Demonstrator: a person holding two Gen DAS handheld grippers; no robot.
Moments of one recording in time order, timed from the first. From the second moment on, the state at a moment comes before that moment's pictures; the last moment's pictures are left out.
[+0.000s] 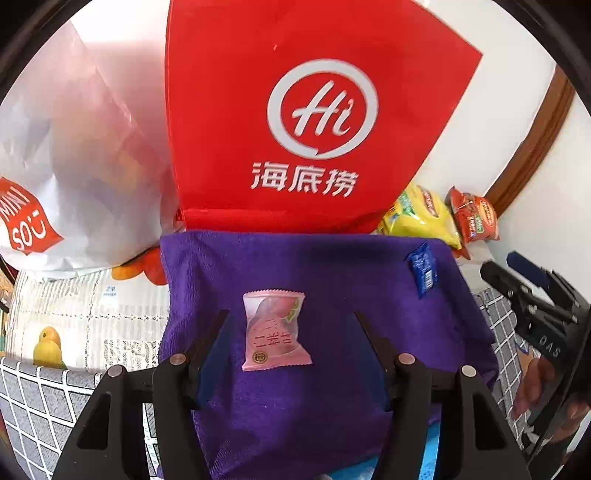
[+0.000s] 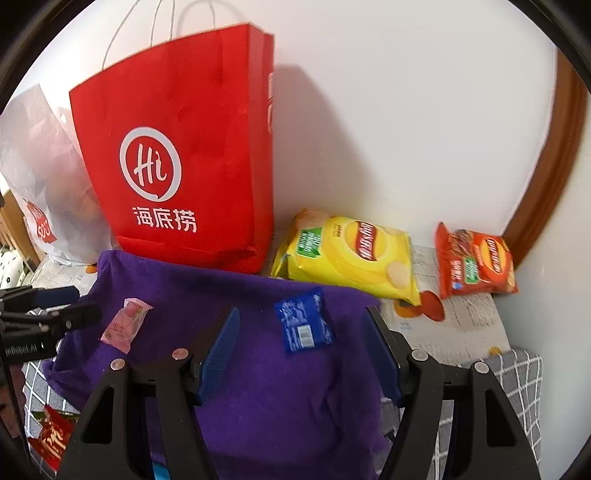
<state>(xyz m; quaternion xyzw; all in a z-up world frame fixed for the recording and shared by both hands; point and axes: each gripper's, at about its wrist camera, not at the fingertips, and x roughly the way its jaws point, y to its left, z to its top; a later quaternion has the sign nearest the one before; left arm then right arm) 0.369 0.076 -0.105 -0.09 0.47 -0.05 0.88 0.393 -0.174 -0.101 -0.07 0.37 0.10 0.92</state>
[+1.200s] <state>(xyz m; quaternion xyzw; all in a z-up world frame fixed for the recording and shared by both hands) 0.230 0.068 -0.057 -0.05 0.44 -0.04 0.90 0.273 -0.248 -0.184 0.04 0.48 0.11 0.87</state>
